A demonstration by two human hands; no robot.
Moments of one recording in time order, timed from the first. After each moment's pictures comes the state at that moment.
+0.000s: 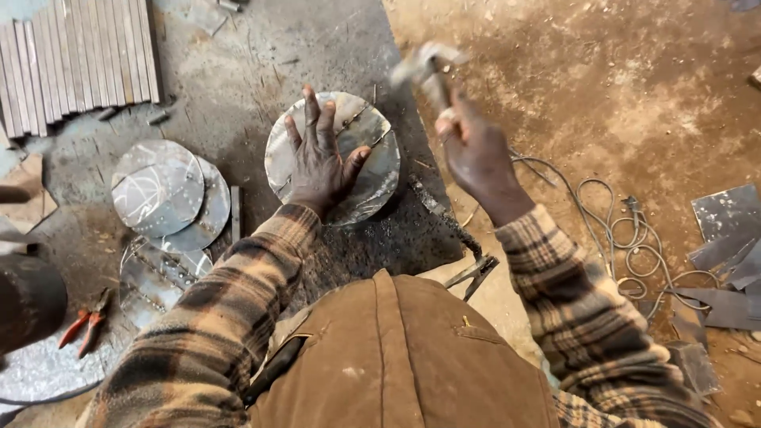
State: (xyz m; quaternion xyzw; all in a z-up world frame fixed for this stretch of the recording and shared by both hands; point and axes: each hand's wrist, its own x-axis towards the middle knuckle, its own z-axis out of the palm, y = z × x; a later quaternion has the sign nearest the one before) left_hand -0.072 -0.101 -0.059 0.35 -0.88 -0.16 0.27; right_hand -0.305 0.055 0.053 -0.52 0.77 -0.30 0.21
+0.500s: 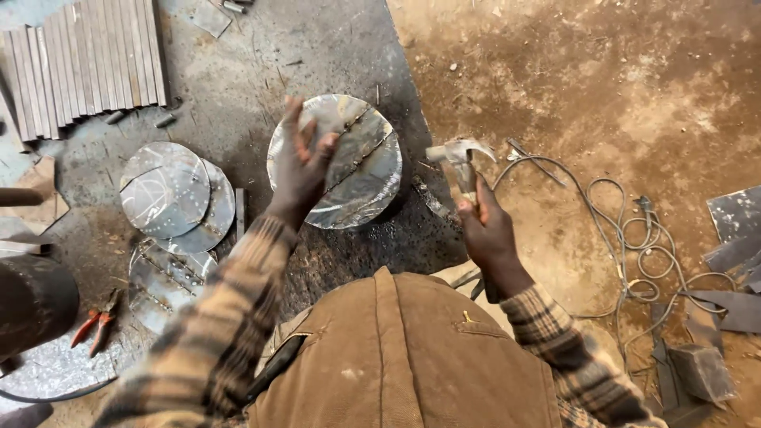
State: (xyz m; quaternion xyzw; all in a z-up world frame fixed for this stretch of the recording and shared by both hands) left_hand -0.052 -0.101 -0.015 0.38 -0.75 -0.44 0.31; right_hand -0.257 0.141 0.023 -0.27 0.81 -0.38 0.35
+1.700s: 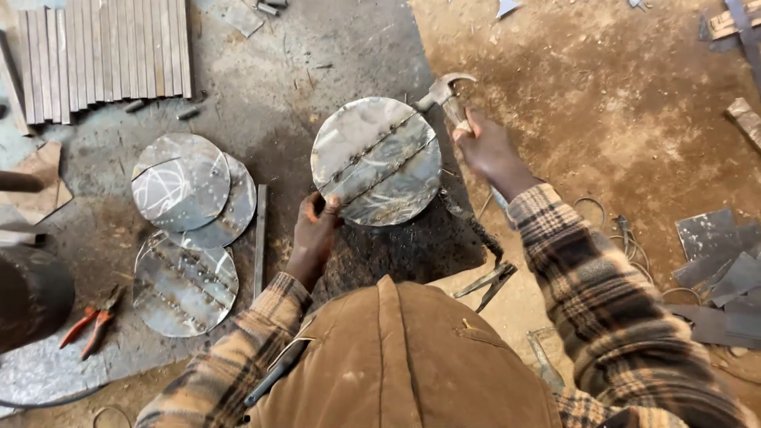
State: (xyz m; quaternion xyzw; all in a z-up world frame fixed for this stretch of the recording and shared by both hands) left_hand 0.035 -0.032 -0.004 0.61 -0.43 -0.63 0.22; right_hand -0.273 0.008 0.054 -0.40 0.83 -0.21 0.33
